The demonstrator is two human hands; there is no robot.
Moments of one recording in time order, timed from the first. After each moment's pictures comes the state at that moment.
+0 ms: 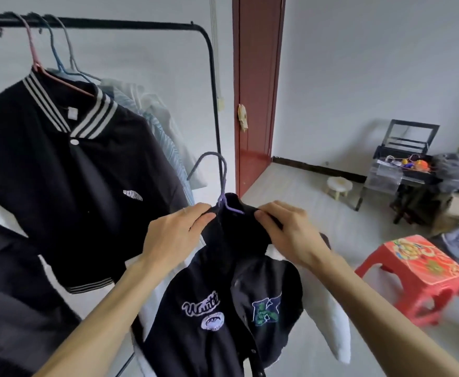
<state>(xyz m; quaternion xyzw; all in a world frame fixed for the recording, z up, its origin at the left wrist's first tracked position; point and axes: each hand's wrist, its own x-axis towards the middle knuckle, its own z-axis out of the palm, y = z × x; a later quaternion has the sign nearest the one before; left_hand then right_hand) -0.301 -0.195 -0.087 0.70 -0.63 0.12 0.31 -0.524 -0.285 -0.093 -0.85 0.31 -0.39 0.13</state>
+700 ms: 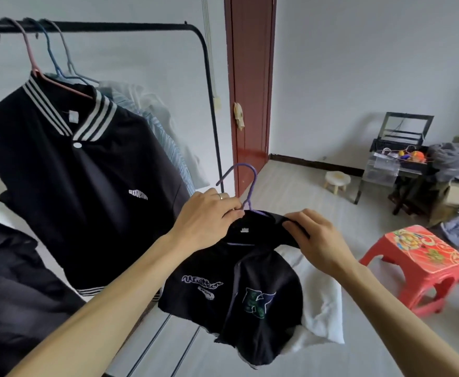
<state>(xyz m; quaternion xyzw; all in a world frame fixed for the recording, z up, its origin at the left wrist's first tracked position) -0.313 -0.234 -0.067 0.61 -0.76 0.08 0.20 -0.561 -0.293 -0.132 -0.84 0.36 -0.39 0.06</state>
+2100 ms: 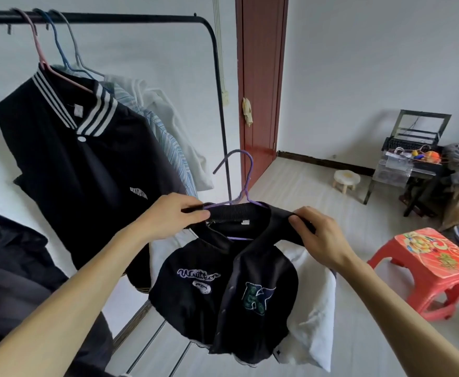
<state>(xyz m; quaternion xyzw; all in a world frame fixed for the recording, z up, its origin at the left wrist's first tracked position) -0.247 -0.211 -0.061 0.69 -0.63 -0.22 0.26 -0.556 -0.306 -0.133 -0.83 0.39 -0.36 0.20</state>
